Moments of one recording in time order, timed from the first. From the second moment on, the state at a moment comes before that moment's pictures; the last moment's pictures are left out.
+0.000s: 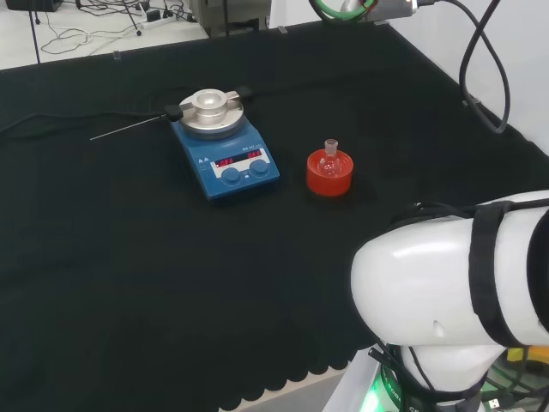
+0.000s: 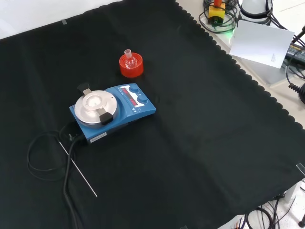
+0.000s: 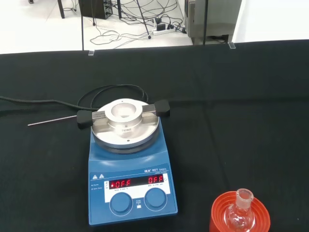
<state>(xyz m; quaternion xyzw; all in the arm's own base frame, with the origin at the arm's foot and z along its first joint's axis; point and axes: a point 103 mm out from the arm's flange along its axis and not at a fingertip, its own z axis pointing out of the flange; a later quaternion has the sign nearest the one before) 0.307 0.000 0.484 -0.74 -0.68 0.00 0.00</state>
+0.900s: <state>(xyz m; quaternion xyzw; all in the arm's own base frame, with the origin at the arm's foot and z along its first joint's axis) 0.310 -0.010 0.469 -0.75 -0.67 0.01 0.01</state>
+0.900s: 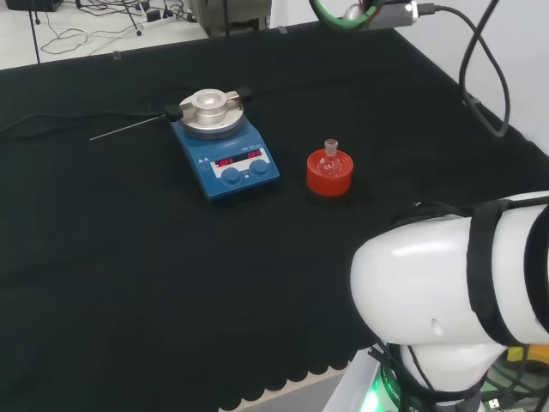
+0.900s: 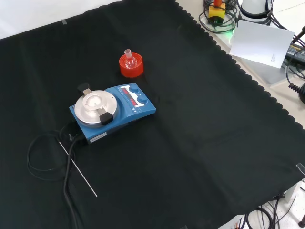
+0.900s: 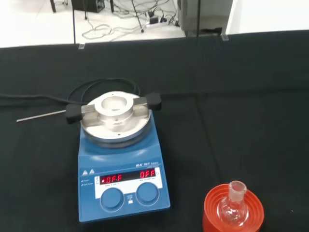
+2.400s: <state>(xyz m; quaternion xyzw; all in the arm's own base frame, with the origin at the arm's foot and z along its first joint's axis) 0.392 -0.110 0.260 -0.78 -0.61 0.03 0.10</state>
